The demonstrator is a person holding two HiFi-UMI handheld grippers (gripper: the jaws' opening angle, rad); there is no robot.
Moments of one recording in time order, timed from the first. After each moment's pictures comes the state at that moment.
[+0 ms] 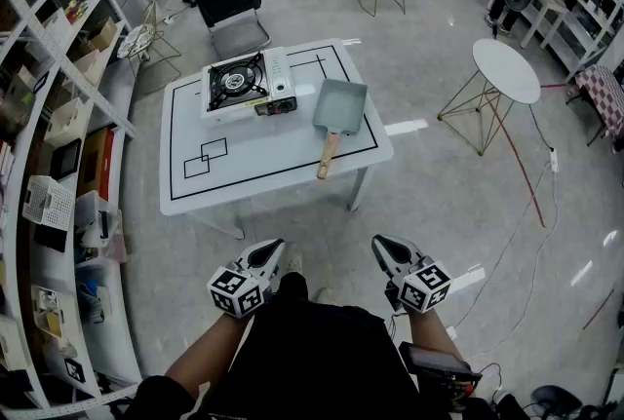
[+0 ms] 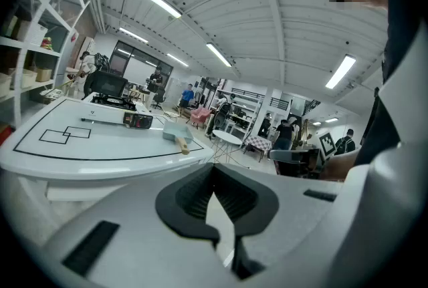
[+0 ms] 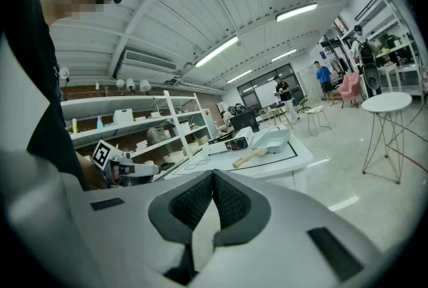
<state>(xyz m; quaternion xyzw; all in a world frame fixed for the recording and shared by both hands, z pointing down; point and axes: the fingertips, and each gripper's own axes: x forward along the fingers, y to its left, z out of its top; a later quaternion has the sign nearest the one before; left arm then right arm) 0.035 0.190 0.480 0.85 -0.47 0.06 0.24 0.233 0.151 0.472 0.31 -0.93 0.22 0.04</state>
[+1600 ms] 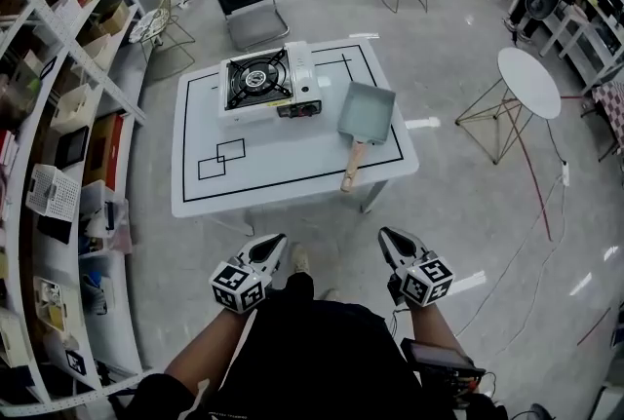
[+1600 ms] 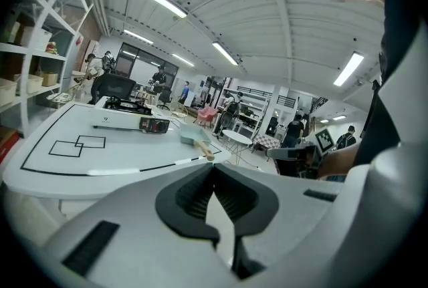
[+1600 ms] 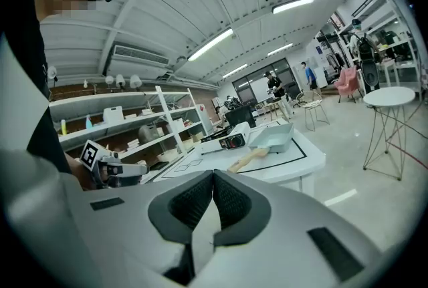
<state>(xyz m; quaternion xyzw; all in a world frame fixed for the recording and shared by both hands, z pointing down) -0.017 0.156 0.487 0.83 -0.49 0.07 0.24 0.191 0.094 0.488 0.32 -0.91 0.24 0.06</state>
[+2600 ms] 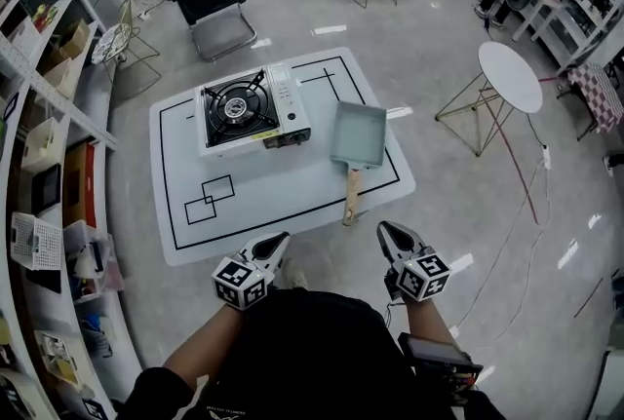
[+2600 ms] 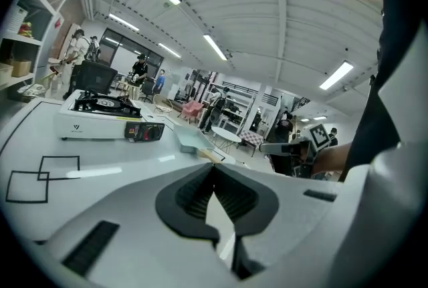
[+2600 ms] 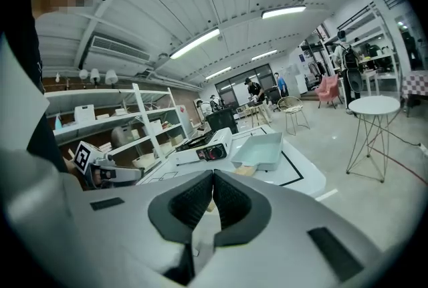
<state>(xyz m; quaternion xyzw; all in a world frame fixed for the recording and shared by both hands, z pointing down) -0.046 0.040 0.497 0.87 -0.41 0.08 0.25 0.157 -0.004 0.487 0.40 -0.88 0.24 0.07</state>
